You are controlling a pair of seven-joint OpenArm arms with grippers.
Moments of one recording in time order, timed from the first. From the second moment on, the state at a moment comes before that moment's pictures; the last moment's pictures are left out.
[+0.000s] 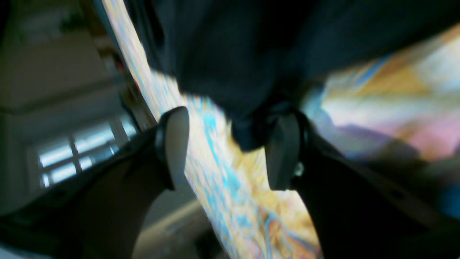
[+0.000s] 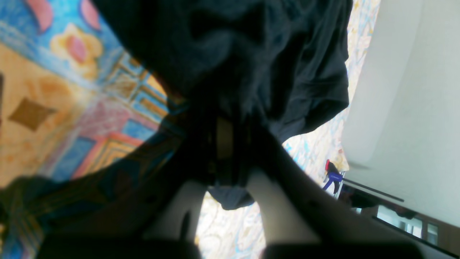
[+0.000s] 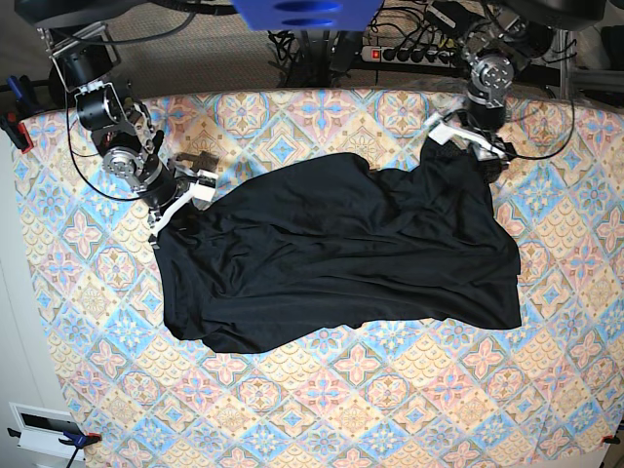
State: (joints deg) left arm 22.3 -37.7 33.1 94.7 47.0 6.9 40.7; right arm -2.5 31.4 -22.8 75.7 -51.9 15.1 4.8
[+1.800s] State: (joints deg) left arm 31.3 -28.4 8.0 116.0 31.2 -1.2 28.1; right arm -22.0 29.9 5.8 94.8 -47.6 19.2 2.2
